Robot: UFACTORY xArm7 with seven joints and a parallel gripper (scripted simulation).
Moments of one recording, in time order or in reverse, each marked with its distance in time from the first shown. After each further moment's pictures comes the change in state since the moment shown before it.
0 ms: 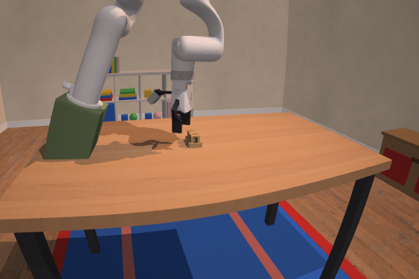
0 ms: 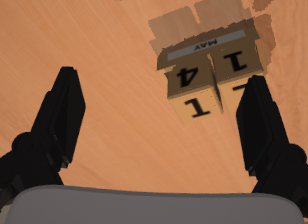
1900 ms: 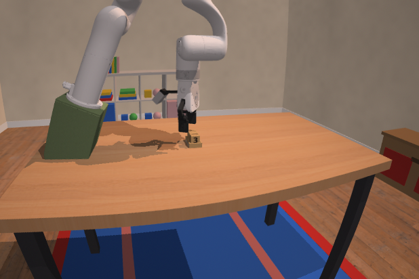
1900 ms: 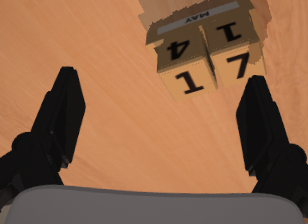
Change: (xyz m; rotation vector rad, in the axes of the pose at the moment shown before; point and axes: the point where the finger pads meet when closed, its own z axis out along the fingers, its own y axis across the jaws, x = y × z) arm -0.019 0.007 -0.003 -0.021 -0.018 0.000
